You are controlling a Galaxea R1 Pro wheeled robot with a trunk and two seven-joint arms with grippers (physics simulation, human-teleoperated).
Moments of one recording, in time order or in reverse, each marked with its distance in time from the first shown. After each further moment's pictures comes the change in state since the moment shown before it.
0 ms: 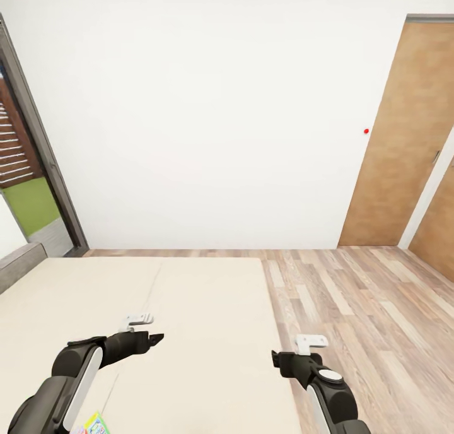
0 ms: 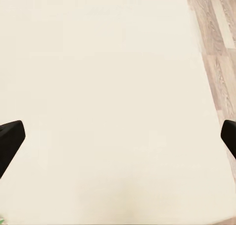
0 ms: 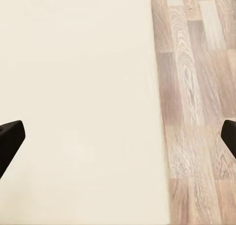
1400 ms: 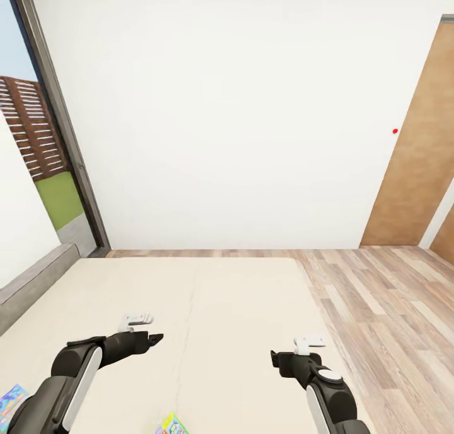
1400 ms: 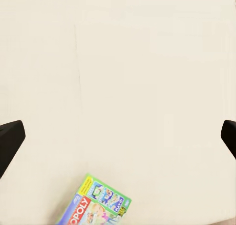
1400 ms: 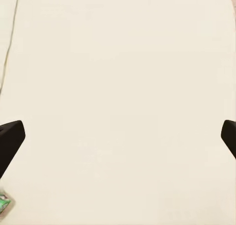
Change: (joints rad) left arm 0.000 0.002 0.000 0.000 0.000 0.000 0.000; right arm 0.000 0.001 0.004 -0.001 -0.001 0.002 0.002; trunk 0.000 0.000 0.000
